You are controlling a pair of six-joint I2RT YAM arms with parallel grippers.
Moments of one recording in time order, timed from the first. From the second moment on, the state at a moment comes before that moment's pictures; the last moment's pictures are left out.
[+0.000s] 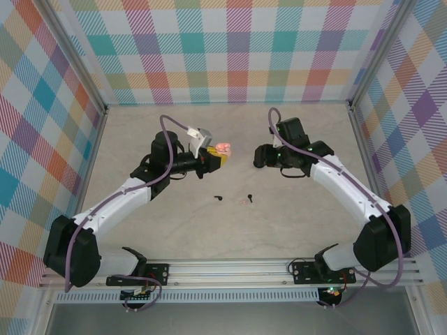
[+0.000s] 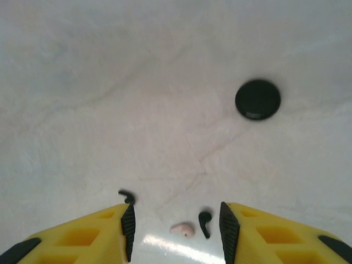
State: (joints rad) left arm -0.50 1.28 0.91 0.08 0.66 -0.11; right arm 0.47 1.42 1.20 -0.69 -0.18 0.47
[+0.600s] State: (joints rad) left arm -0.50 1.21 0.91 -0.01 0.63 -0.07; right arm 0.62 1.61 1.08 -0.73 -0.37 0.60
